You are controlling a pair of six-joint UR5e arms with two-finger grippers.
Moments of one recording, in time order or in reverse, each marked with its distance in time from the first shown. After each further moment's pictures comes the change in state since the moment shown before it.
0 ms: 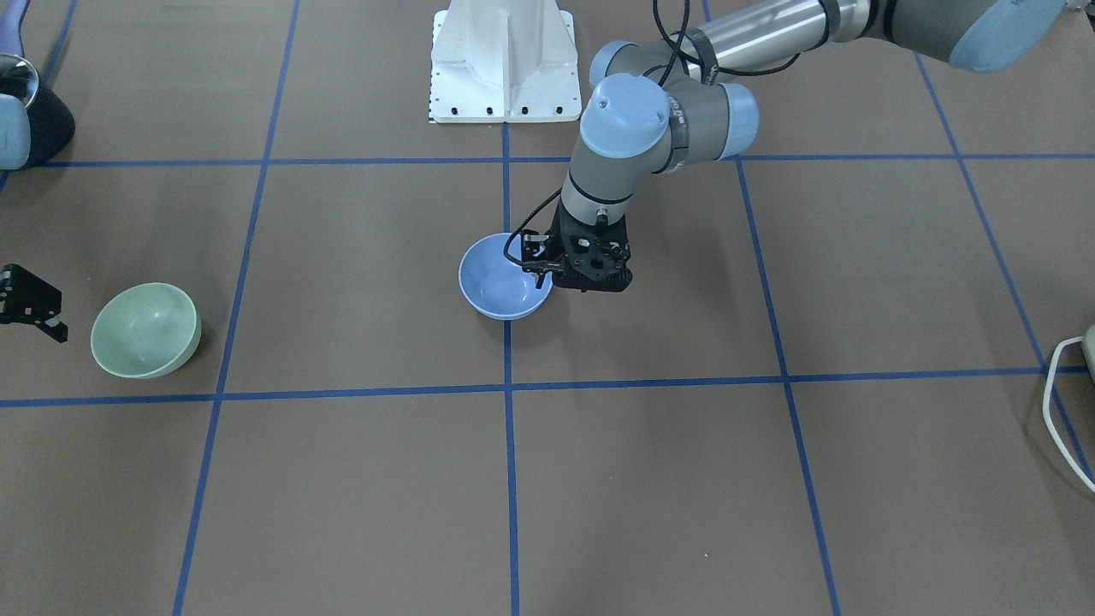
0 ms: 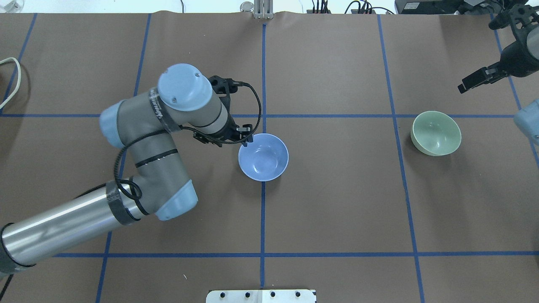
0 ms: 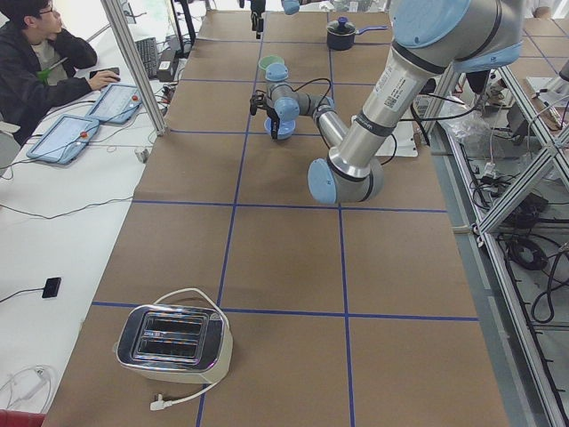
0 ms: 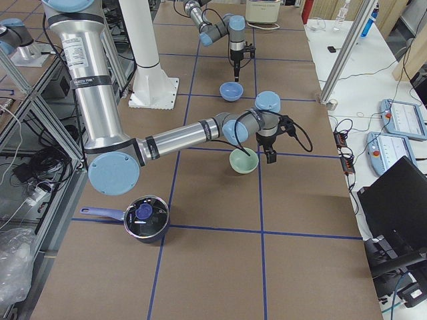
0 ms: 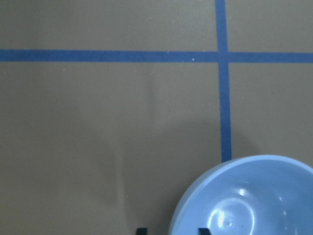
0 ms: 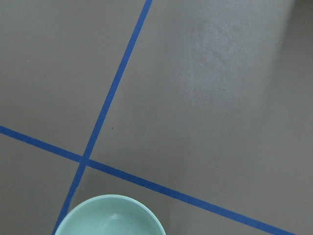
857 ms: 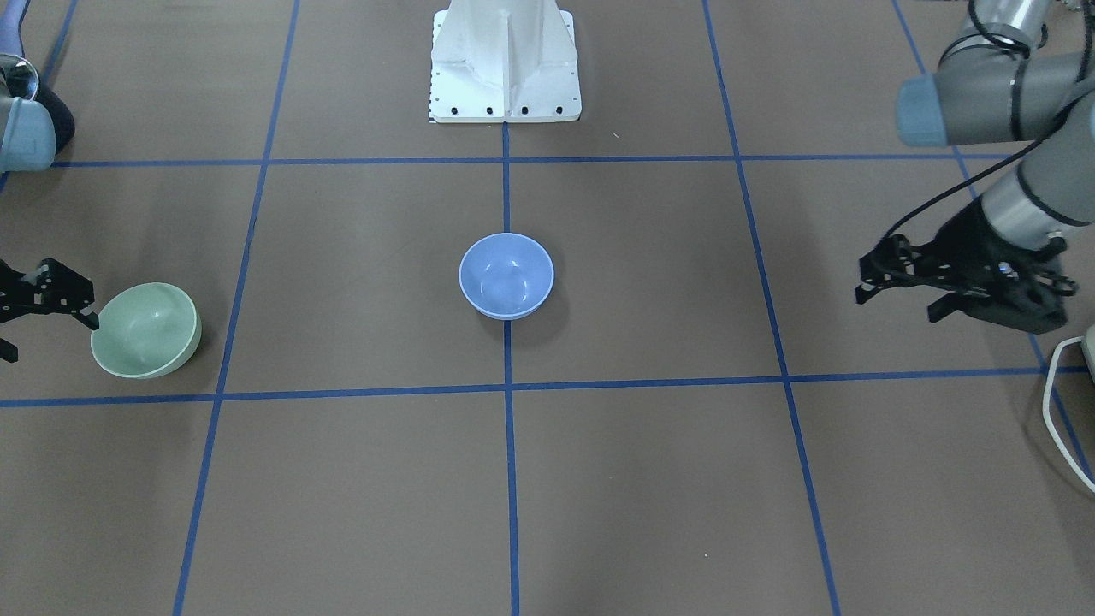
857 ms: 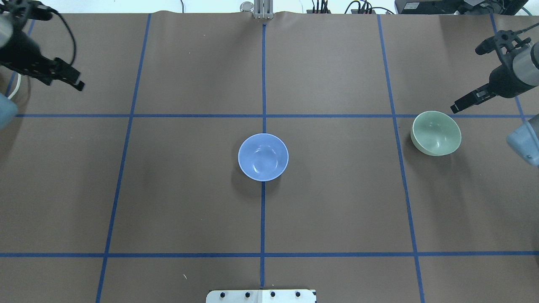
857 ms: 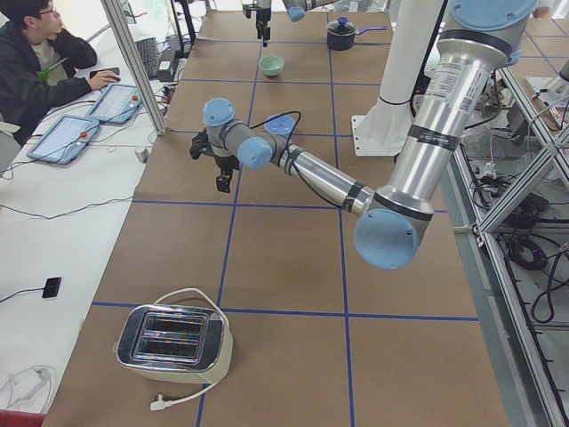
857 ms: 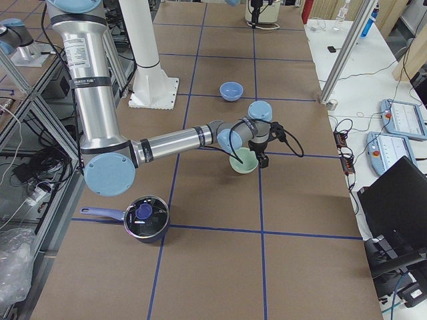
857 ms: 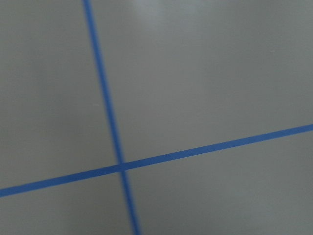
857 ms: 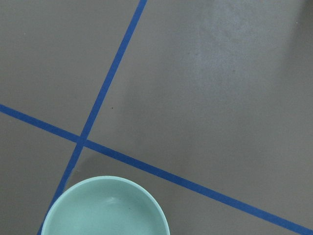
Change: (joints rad) left arm -0.578 0.409 -0.130 0.120 -0.373 0.812; right arm -0.074 -0.056 -0.021 0.091 -0.009 -0.023
